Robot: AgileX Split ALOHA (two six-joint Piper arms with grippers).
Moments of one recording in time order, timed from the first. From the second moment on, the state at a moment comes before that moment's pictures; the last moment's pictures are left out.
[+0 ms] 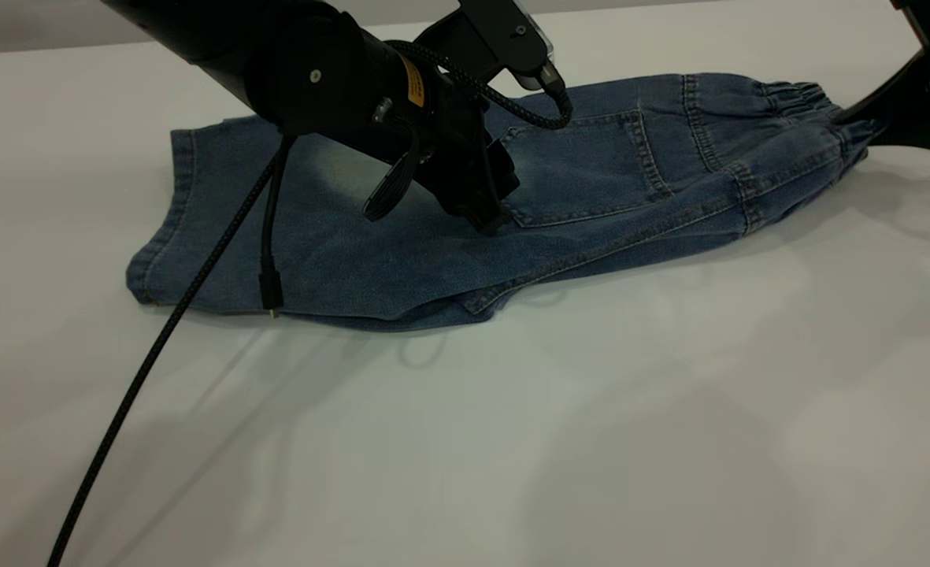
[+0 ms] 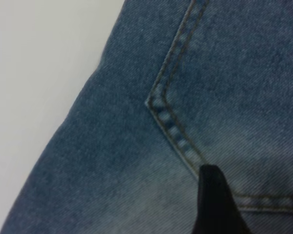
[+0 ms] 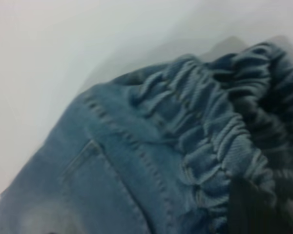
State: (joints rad) left arm -0.59 2.29 -1.22 0.24 -0.19 0.32; right arm -0.22 2.16 -1.00 1.57 0.66 -0.91
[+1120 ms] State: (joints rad) left arm -0.64 2.35 -1.22 0.24 -0.24 0.28; right arm -0.06 2.14 -1.09 1.74 1.21 -1.06
